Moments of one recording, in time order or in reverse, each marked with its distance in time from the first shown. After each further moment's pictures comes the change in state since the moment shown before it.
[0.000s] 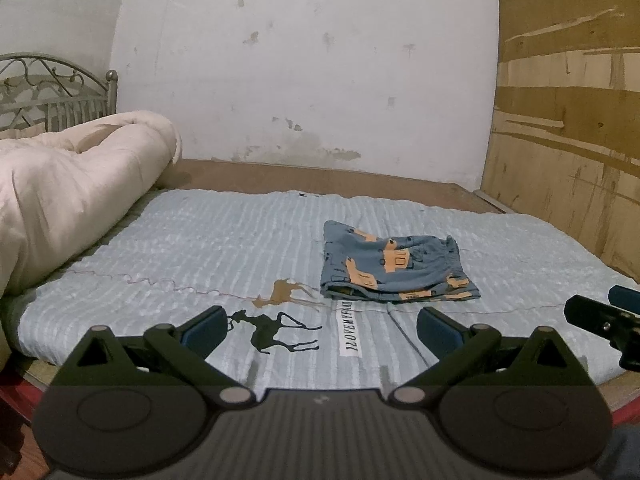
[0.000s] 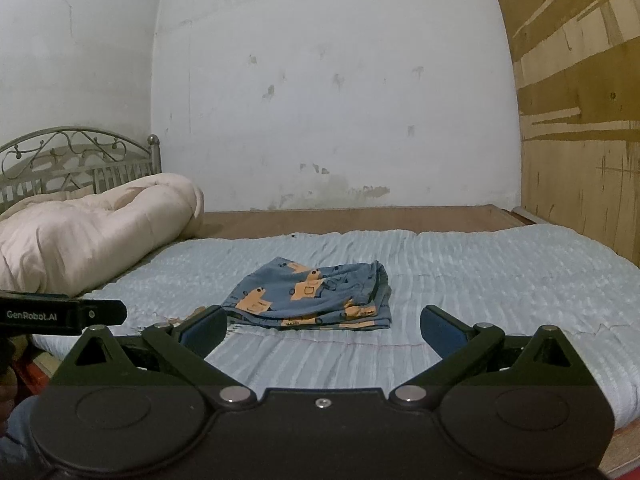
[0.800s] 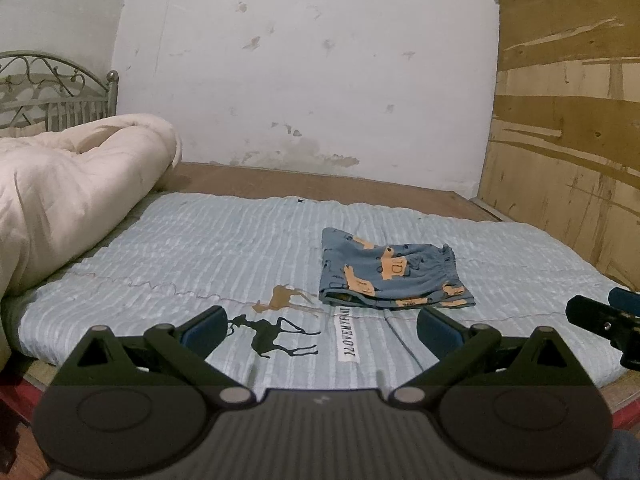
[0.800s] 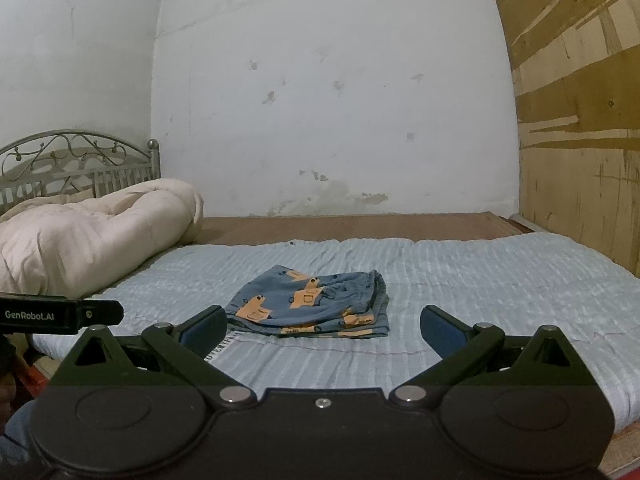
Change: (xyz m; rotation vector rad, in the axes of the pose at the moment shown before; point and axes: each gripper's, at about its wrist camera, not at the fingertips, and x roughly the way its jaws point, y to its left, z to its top) left arm -0.009 0.002 0.005 -0.018 -0.016 -0.012; right arm -0.008 -0.001 0.002 -0.008 -0.020 -0.003
